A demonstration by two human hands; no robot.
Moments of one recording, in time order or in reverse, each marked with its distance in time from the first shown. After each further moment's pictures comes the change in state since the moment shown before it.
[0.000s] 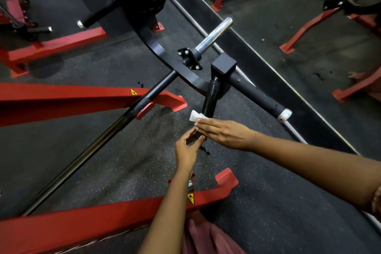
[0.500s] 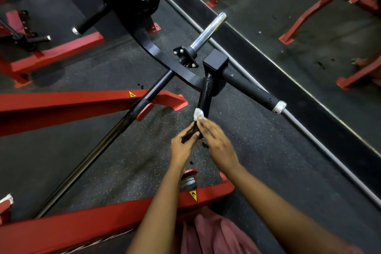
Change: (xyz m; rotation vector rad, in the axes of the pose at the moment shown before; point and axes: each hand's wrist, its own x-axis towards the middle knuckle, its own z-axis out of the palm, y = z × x) left_hand 0.005 0.003 -0.010 0.048 -0.109 0.022; right_hand 0.020 -0.084 0.016 0.476 0.399 0.956
